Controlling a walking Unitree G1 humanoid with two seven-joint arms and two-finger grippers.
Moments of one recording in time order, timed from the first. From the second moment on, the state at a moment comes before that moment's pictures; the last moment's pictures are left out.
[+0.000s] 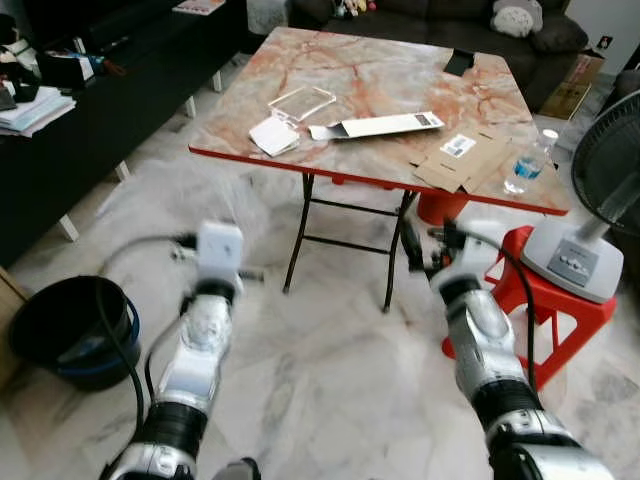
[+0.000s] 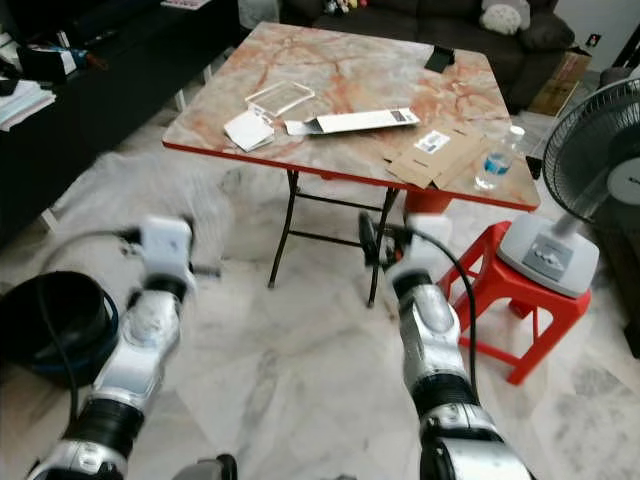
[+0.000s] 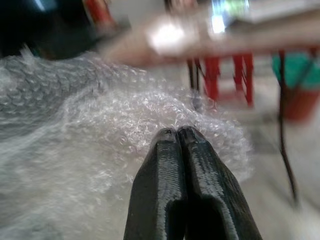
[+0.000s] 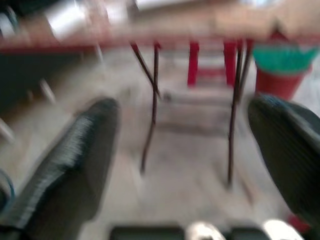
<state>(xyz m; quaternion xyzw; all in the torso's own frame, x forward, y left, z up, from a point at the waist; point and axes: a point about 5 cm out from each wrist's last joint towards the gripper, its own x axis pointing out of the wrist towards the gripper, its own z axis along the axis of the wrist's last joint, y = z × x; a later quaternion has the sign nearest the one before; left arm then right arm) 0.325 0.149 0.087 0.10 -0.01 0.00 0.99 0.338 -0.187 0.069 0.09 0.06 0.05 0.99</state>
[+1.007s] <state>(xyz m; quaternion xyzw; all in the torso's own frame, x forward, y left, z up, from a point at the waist) 0.193 0.185 -0.076 0.04 0.39 0.08 0.91 0.231 -0.237 -0.045 0.06 0.36 -0.08 0.93</state>
